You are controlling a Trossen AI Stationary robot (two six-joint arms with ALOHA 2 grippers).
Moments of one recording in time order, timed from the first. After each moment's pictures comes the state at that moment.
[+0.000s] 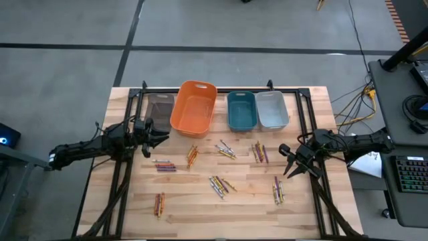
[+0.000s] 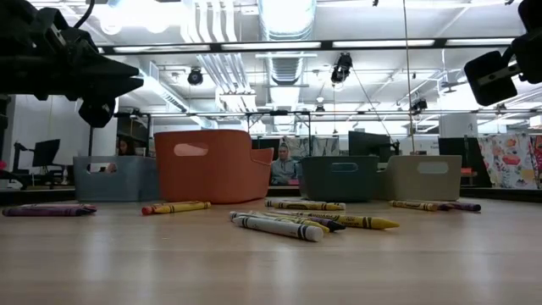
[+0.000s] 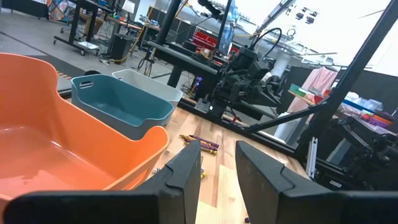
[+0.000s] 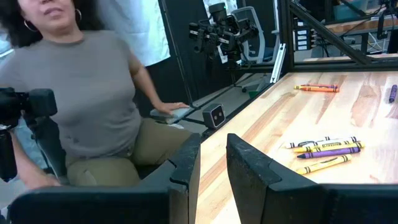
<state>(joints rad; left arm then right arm) 0.18 0.00 0.03 0.02 0.05 -0.40 0.05 0.13 0.01 0.08 -0.75 0.21</state>
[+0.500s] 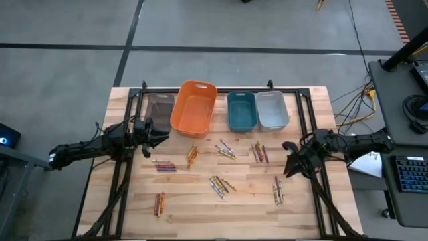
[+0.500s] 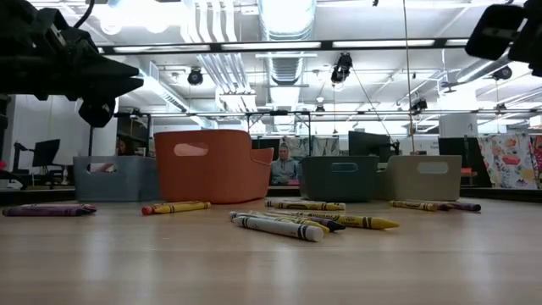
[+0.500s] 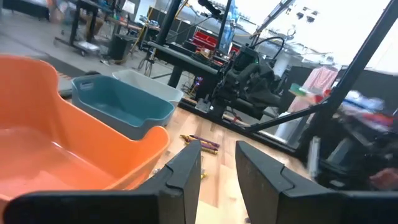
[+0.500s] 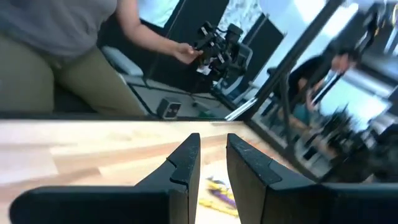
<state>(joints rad) 0.18 0.00 0.03 0.02 0.04 -0.37 0.05 0.13 0.04 0.05 -0.73 -0.60</state>
